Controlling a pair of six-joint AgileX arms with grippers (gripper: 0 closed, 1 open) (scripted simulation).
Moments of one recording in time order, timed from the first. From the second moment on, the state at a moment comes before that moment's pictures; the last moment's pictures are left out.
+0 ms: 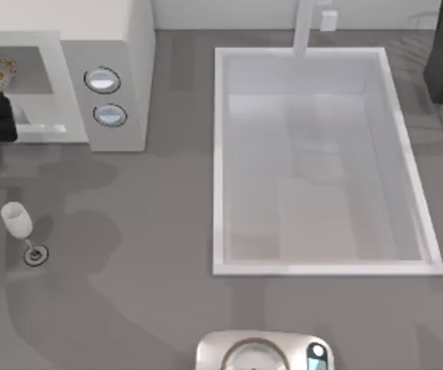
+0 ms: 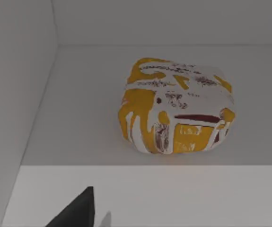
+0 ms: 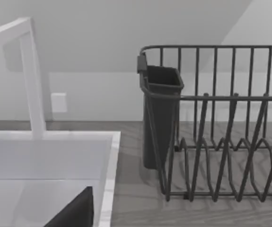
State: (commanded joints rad) left arm 0.19 2.00 0.80 0.87 0.21 0.09; right arm 0.00 0.00 0.00 0.00 0.00 0.00
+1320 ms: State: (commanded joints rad) left arm 0.31 1.87 0.42 1.02 0.32 0.13; right arm 0.00 0.00 0.00 0.00 0.00 0.00
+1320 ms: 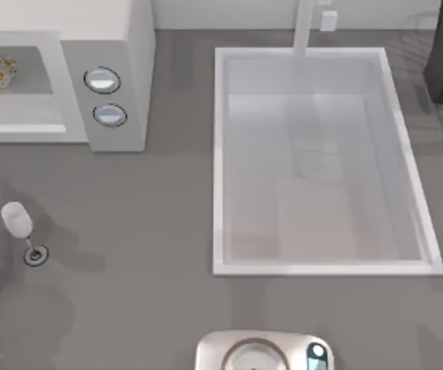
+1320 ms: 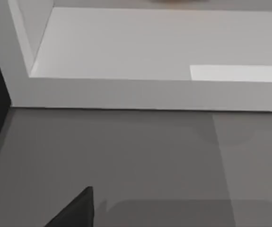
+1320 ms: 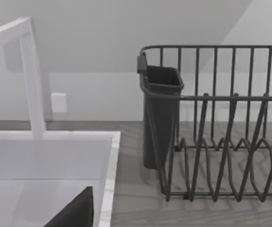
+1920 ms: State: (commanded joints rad) left arm 0.31 1.51 0.52 0.52 0.31 0.13; right arm 0.00 0.00 0.00 0.00 0.00 0.00
